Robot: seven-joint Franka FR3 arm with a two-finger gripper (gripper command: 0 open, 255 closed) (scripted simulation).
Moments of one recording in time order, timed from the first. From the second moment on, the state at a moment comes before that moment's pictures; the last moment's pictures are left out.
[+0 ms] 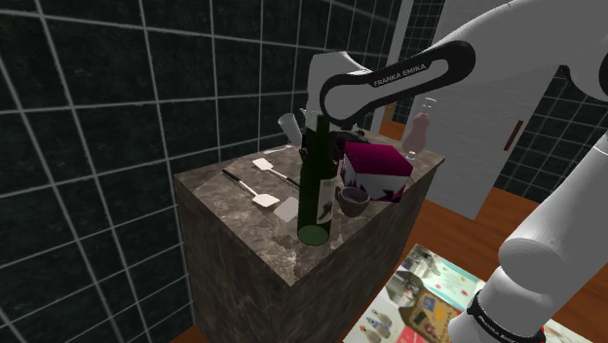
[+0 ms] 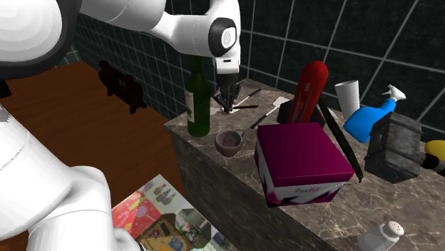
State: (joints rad) arm -0.36 -0.07 0.56 -2.13 -0.03 2.06 1.81
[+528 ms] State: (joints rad) arm -0.36 -0.10 0.55 -2.05 -0.01 1.95 1.79
